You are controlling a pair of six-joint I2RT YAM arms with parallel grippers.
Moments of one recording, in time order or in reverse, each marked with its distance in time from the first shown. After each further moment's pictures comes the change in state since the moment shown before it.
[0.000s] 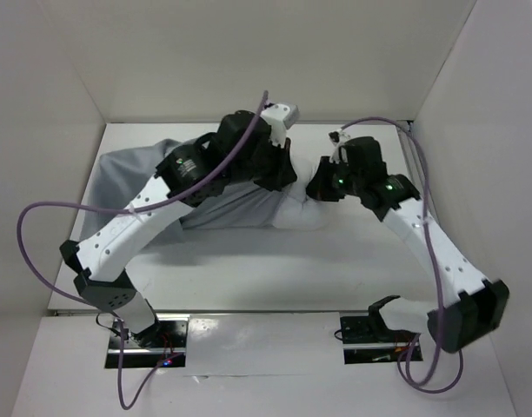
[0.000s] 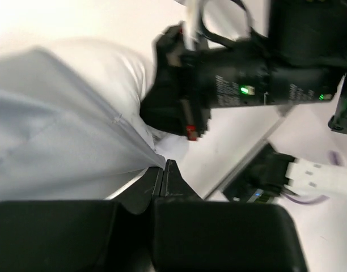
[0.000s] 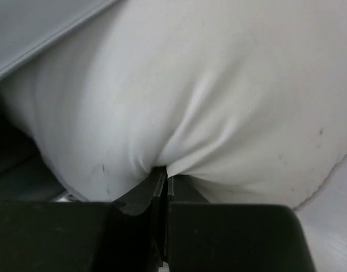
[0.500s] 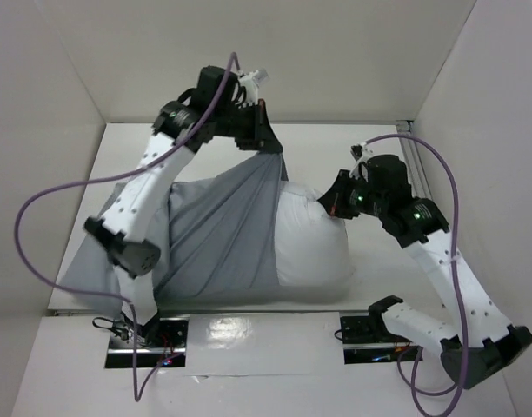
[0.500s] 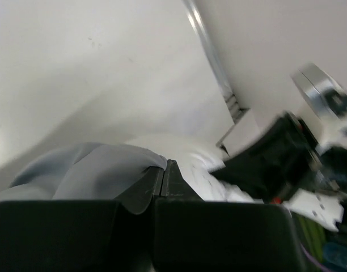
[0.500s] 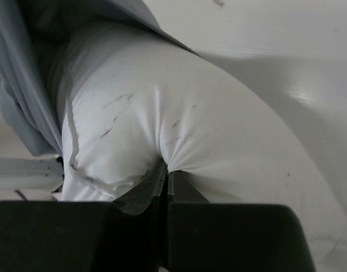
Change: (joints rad) left arm 0.362 0.182 0.274 -0.134 0.490 -0.121; right arm 0.002 -0.321 -0.065 -0.135 -0.029 0.126
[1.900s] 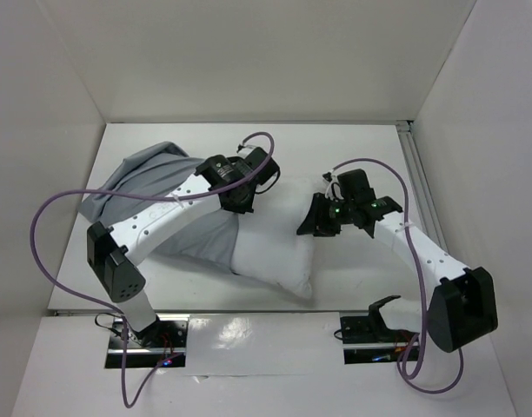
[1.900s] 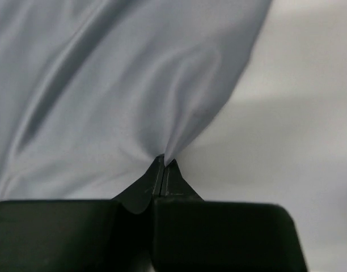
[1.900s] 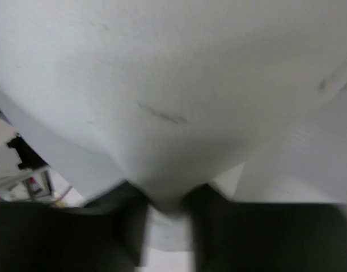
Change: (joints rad) left arm -0.262 -0.120 -0.584 -0.176 -0.916 -0.070; right arm -0.043 0.246 -0.282 0.179 -0.171 -0.069
